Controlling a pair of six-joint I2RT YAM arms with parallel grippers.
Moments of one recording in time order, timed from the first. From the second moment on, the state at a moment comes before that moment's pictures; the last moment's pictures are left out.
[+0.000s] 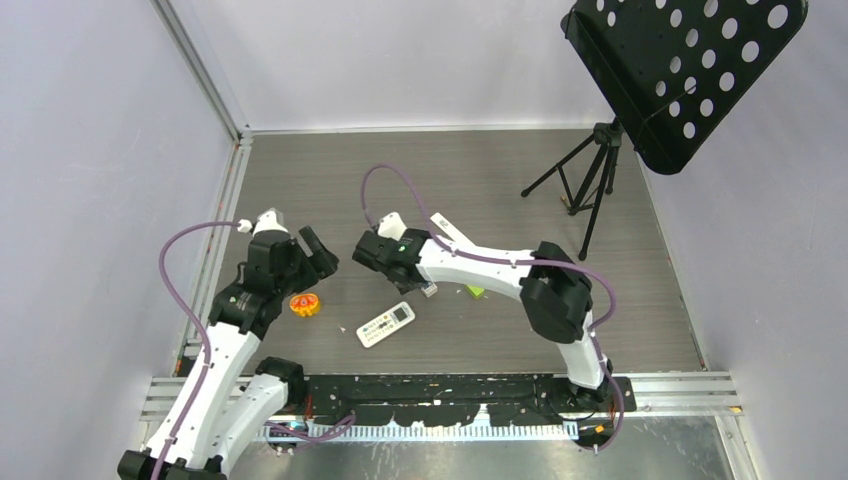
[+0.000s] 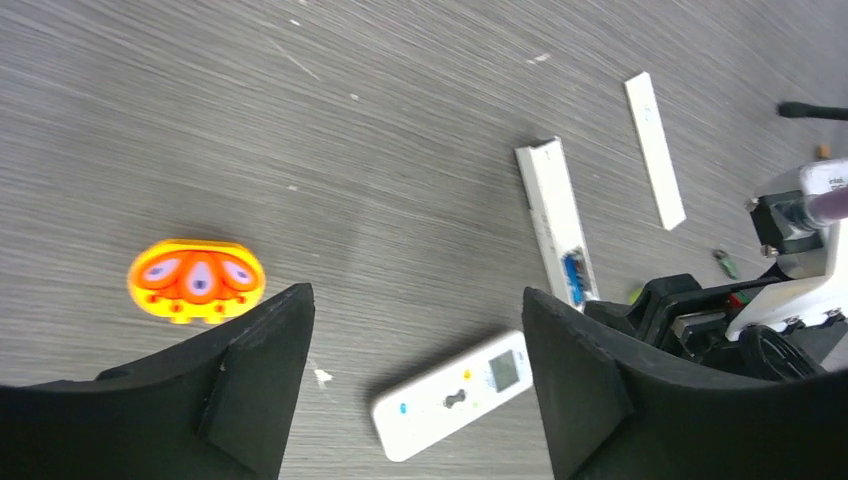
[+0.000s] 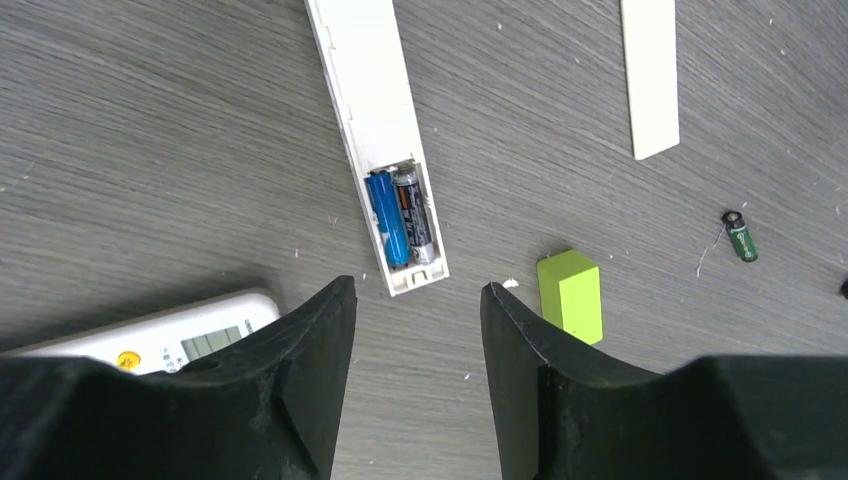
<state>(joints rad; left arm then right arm) -0.25 0.71 0.73 -0.69 -0.13 -0.68 1.11 2.05 1.67 -0.94 0.56 0.53</state>
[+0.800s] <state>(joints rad) -0.25 0.95 0.72 -0.37 0.21 -0.65 0.62 2.05 1.55 -0.76 0.23 0.12</state>
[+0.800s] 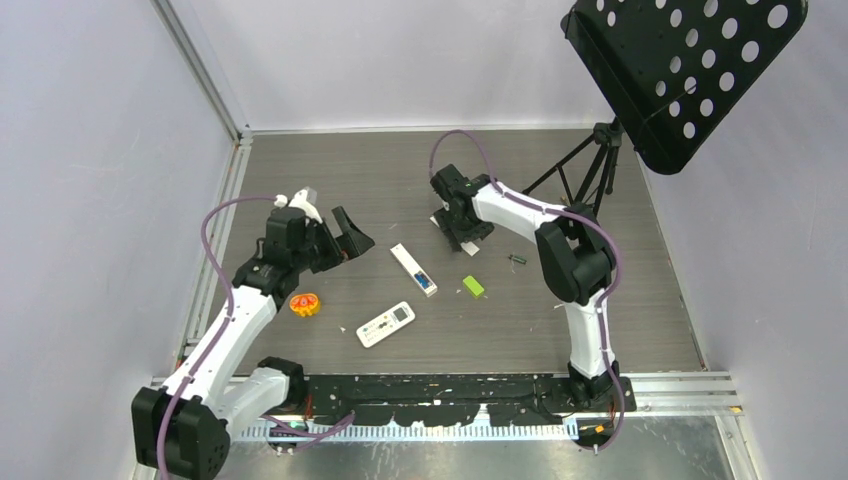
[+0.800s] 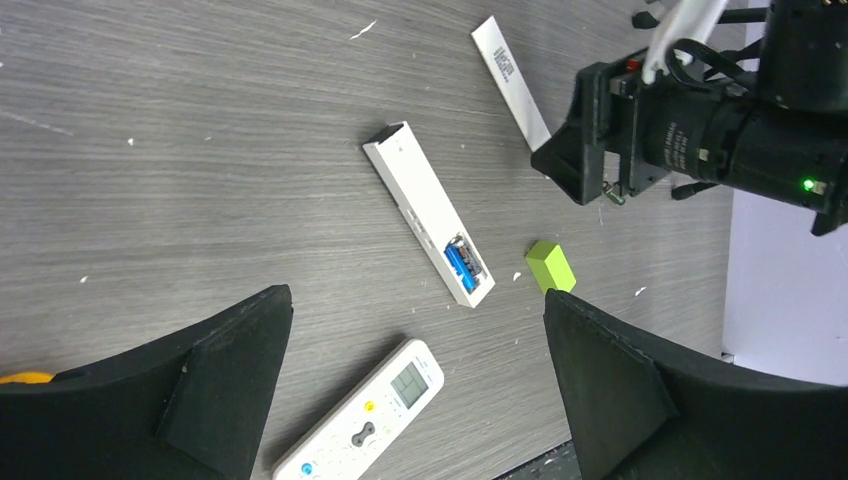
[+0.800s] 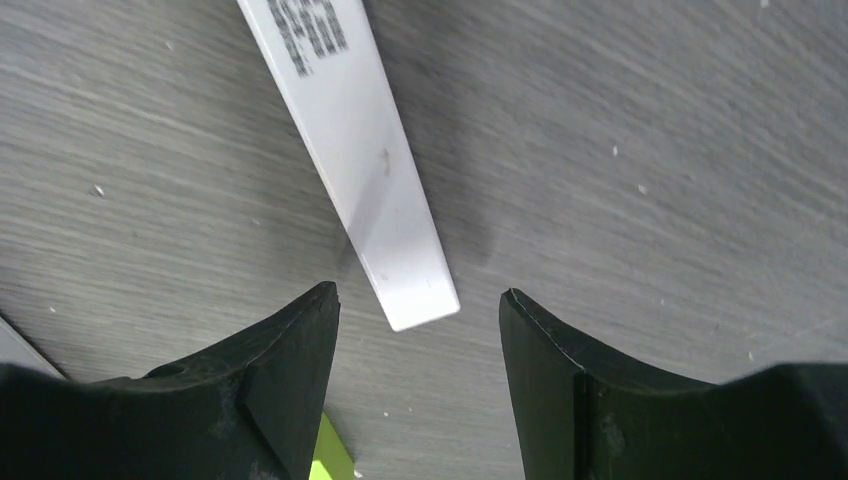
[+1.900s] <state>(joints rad) -0.25 1.17 0.79 -0.28 0.31 -0.62 0.55 2.40 2.06 -0.86 -0.01 -0.03</state>
